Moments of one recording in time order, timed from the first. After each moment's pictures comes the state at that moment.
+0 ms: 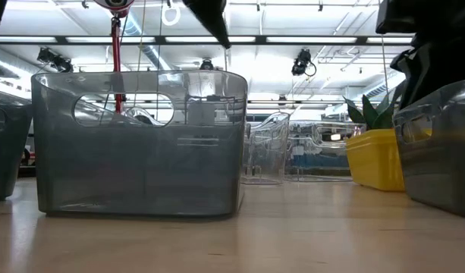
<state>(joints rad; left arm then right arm) -0.12 1.79 1.79 -1.09 -0.45 0.06 0.61 1.39 0.85 -0.76 0.47 0.77</state>
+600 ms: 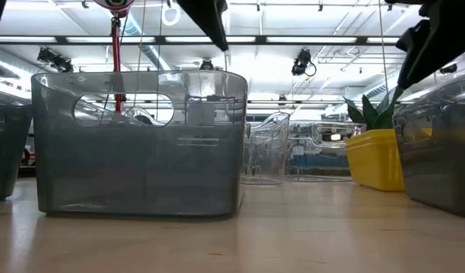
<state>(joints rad) -0.12 1.79 1.76 -1.07 -0.29 0.12 0.65 1.26 0.87 -0.79 0.51 0.78</state>
